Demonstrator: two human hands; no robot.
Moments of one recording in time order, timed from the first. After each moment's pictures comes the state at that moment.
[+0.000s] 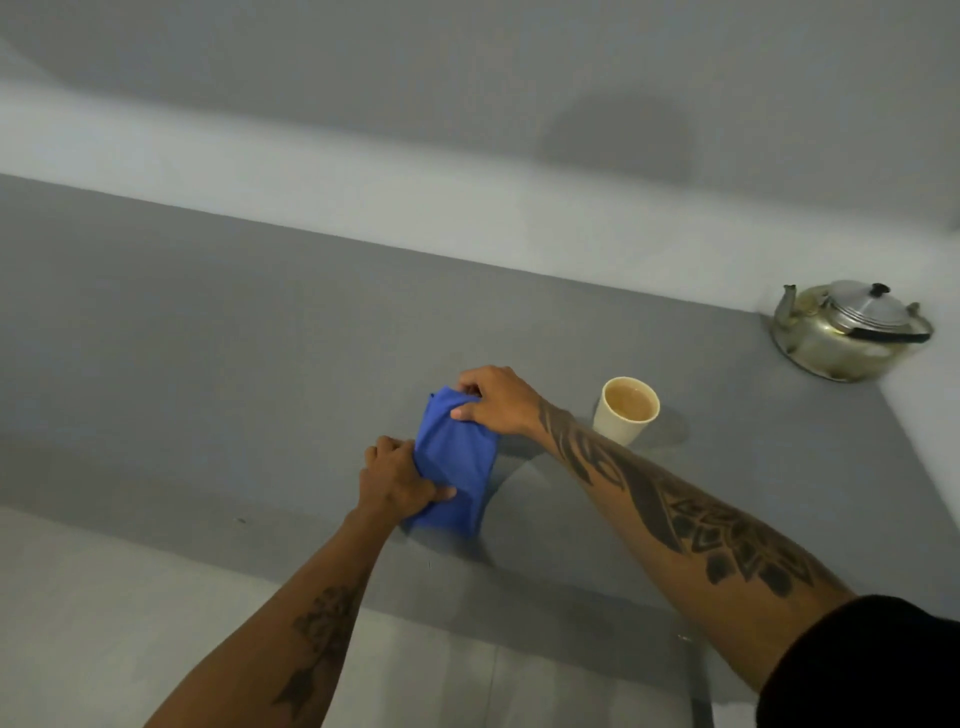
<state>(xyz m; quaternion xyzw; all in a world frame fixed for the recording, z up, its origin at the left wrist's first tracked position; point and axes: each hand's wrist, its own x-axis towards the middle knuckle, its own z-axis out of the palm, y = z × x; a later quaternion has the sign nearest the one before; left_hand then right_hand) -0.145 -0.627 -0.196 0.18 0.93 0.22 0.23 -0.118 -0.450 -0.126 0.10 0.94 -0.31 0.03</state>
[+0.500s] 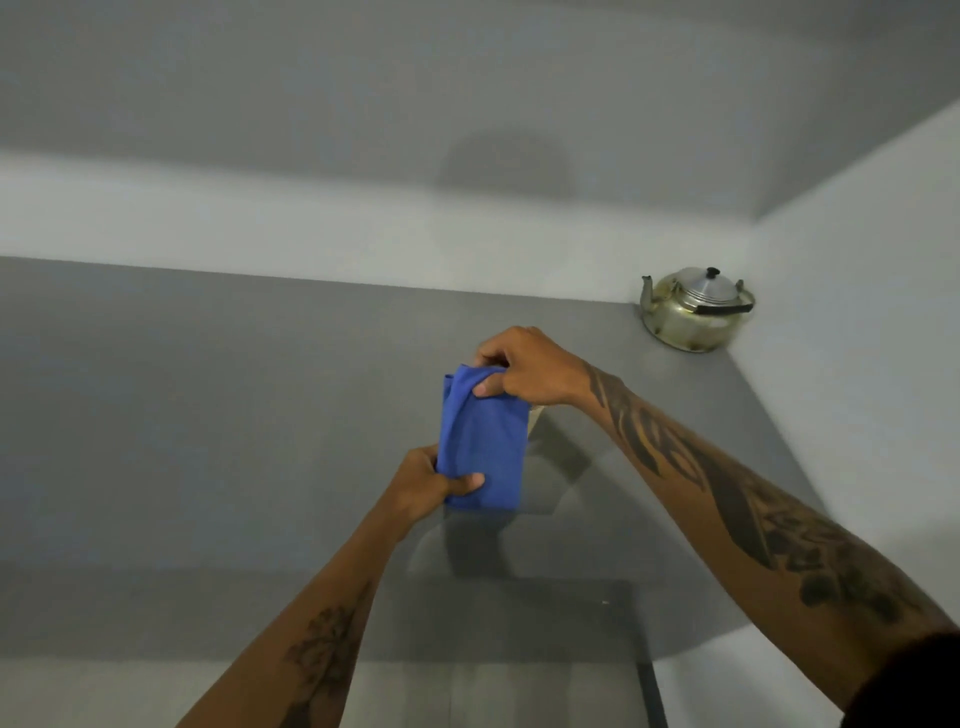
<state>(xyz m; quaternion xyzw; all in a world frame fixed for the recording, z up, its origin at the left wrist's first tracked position) -0.069 -0.537 -0.159 0.22 0.73 0.51 0.40 -0.003 -0.372 -0.021 0.12 0.96 -0.25 -0.02</state>
